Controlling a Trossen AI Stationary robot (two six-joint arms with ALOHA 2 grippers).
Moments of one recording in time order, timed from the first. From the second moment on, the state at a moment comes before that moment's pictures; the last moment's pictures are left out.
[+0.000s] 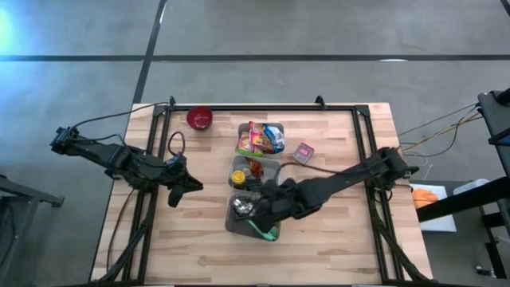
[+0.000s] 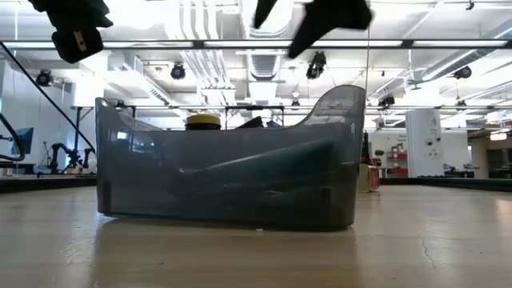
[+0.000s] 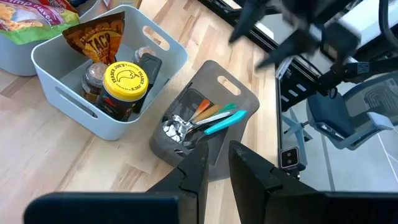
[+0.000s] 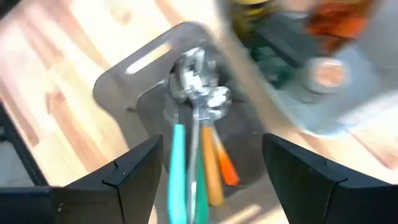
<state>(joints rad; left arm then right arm) -0.34 0.70 0.70 -0.54 -0.16 -0.76 0.38 1.94 1.77 -0.97 0.33 1.10</state>
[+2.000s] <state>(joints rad) -0.31 0.70 0.70 -0.30 -0.07 -0.10 -0.08 1.76 1.51 -1.33 0.31 1.53</state>
